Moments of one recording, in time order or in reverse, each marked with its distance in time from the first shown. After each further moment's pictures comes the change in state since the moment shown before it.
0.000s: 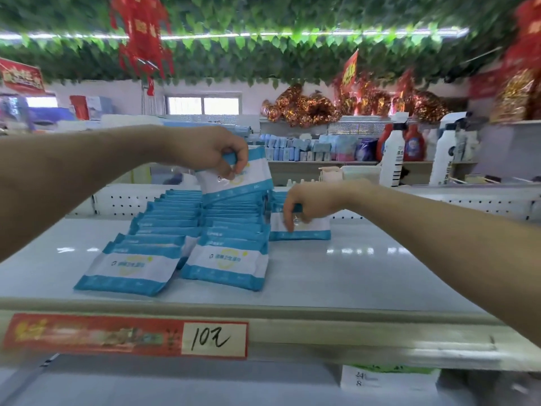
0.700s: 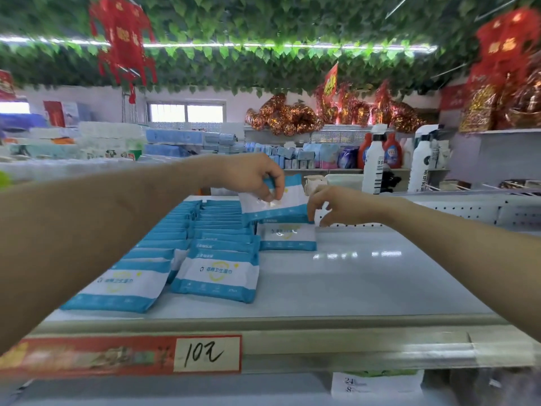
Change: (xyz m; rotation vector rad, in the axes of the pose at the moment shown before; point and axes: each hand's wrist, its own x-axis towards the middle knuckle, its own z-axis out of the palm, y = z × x) left_hand 0.067 0.037 0.042 -0.131 -0.100 0.151; right_hand -0.052 0.061 0.003 0.112 0.248 0.132
